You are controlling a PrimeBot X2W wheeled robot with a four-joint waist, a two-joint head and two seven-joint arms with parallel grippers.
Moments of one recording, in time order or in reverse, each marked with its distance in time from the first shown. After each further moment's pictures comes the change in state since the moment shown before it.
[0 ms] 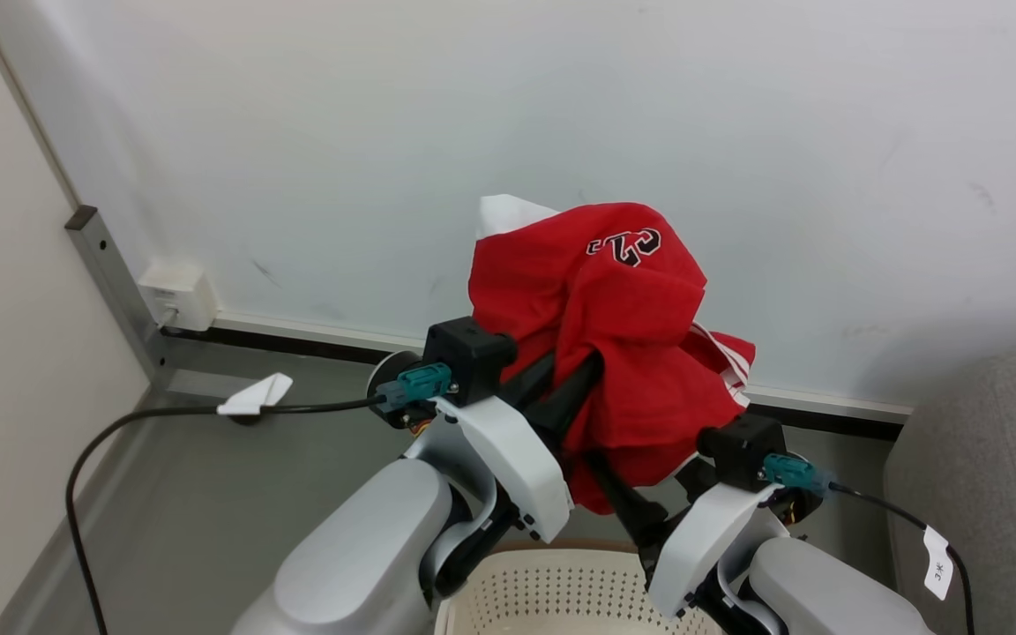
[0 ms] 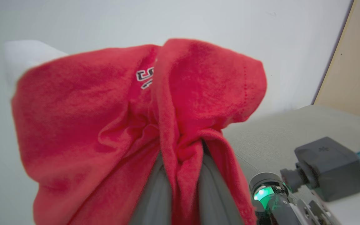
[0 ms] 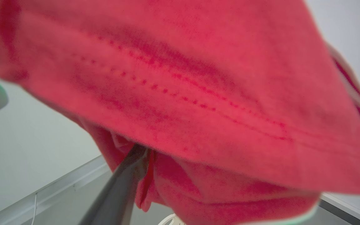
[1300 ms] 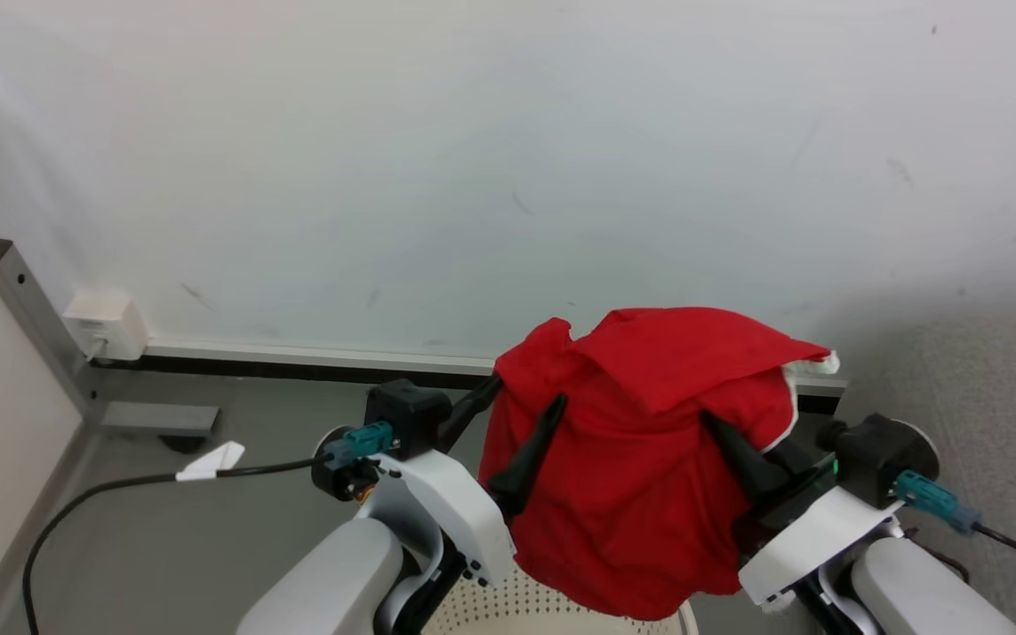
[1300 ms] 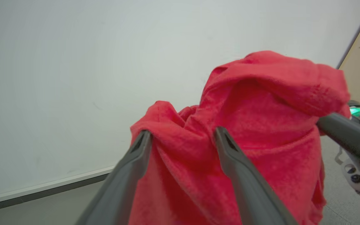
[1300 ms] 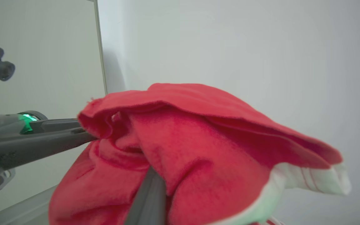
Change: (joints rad) left arm 0.110 0.065 0.012 0.044 -0.046 0.048 -0.037; right arm 0.197 -0.118 -0.378 -0.327 -0.343 0.000 0.000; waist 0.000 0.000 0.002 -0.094
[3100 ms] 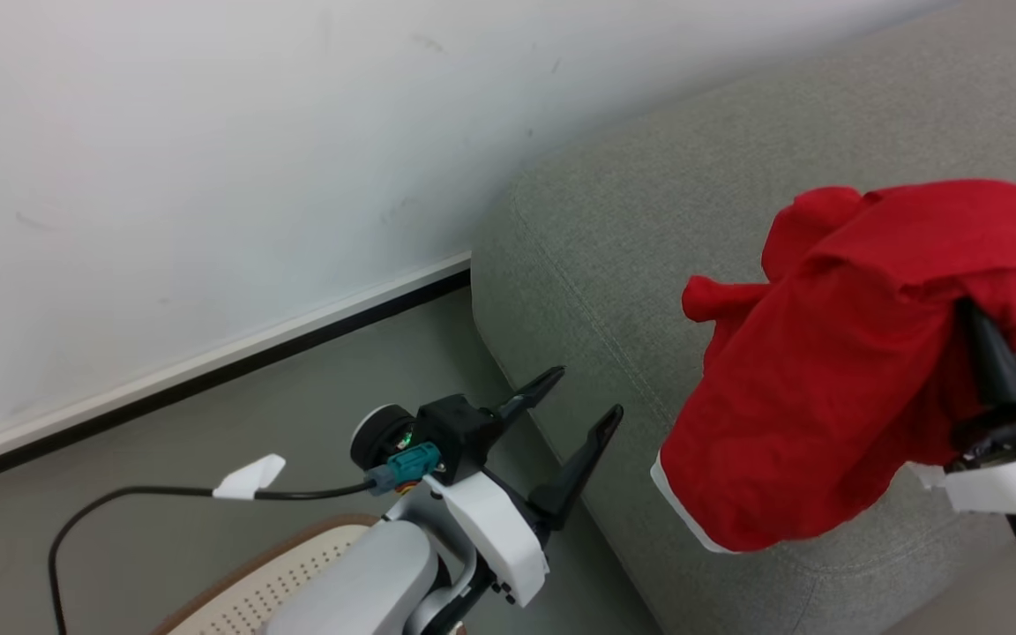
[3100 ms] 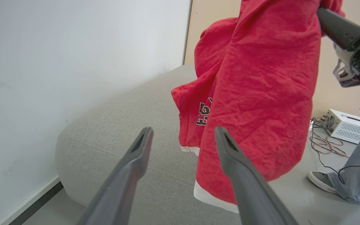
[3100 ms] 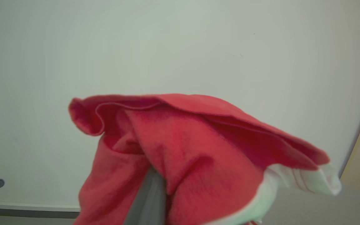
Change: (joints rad) left arm -0.041 0.001 -0.112 -0.030 0.087 -0.030 -0.103; right arm 0.113 -0.142 -0.445 -0.261 -0.155 0.000 0.000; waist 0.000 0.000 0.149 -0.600
